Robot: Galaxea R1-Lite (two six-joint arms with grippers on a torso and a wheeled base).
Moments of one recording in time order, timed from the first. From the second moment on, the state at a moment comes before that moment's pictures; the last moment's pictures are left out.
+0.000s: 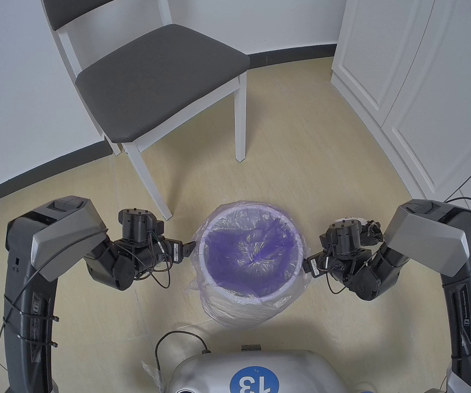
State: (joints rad) left arm -0.24 2.49 -1.16 -0.83 -0.08 -0.02; right arm 0.38 2.50 -1.09 -0.85 -0.27 -0.11
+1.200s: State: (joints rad) left arm -0.25 2.29 -0.81 -1.05 -0.10 -0.10; right arm 0.11 2.30 -1.02 -0.71 -0.19 -0.12
